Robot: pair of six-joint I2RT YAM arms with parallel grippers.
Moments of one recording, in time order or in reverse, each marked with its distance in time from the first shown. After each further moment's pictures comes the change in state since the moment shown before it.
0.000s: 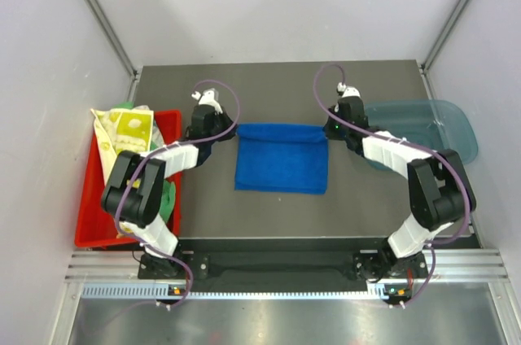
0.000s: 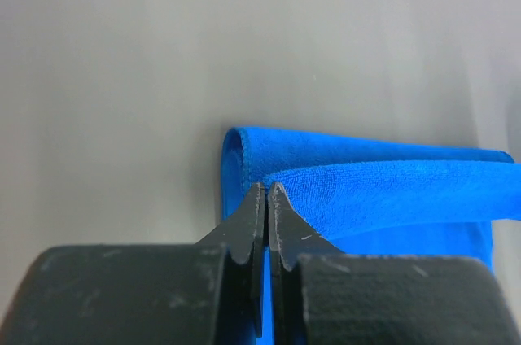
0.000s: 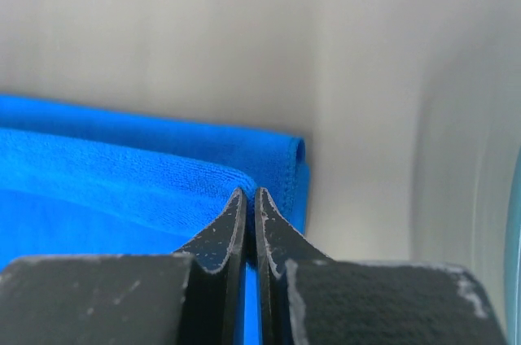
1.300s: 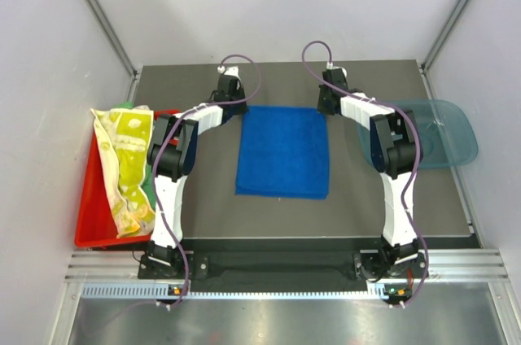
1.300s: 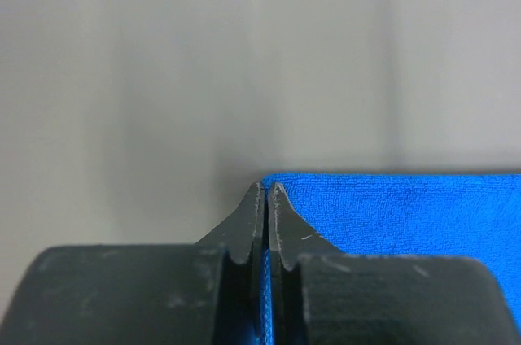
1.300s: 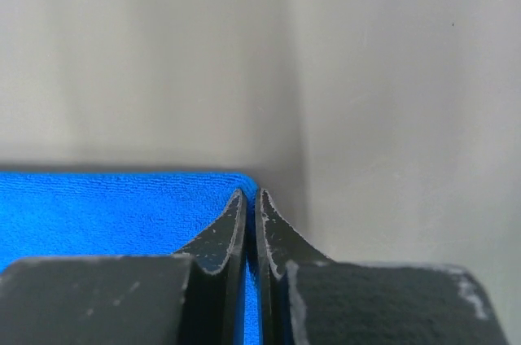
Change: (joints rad) left arm -0.005 0.546 0.696 -0.314 -0.089 0.157; right arm -0.058 0.561 0.653 -0.280 0.064 -0.011
